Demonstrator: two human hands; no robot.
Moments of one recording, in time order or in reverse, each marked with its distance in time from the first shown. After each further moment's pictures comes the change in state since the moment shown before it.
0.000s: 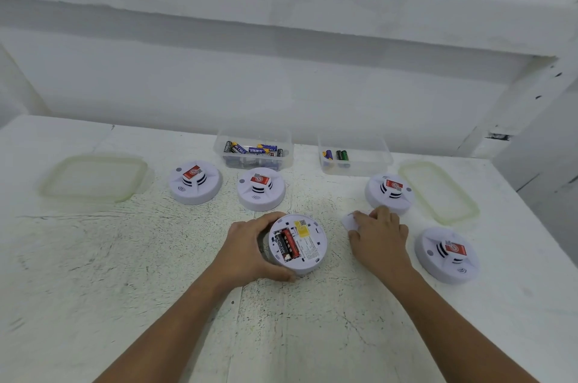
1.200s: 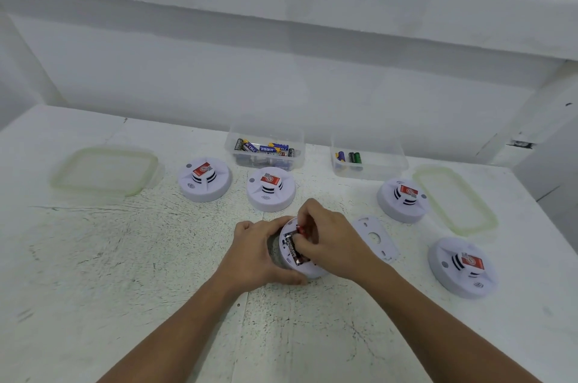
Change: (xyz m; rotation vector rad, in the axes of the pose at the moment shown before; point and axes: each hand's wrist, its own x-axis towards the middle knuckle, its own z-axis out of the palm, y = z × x) left_hand -0.007 0.009 0.002 0.127 0.061 -0.044; right_hand -0.004 -0.069 -0.022 0.709 -0.163 -0.497
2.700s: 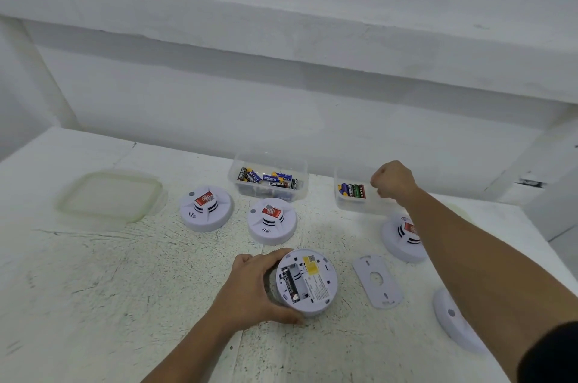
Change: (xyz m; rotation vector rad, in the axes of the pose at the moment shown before) left_hand 0.002 0.011 -0.008 -0.022 -0.024 -0.067; right_hand 0.146 0.117 -0.131 -0.216 0.213 0.598
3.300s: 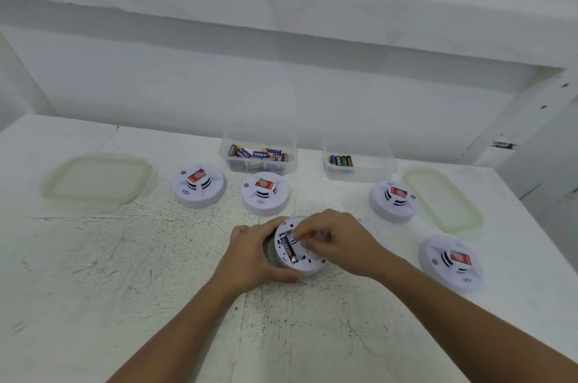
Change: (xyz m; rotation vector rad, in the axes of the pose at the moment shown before) left_hand -0.002 0.001 0.001 0.048 0.024 0.085; right_hand -0.205 -0.013 0.053 0.187 -0.279 -0.658
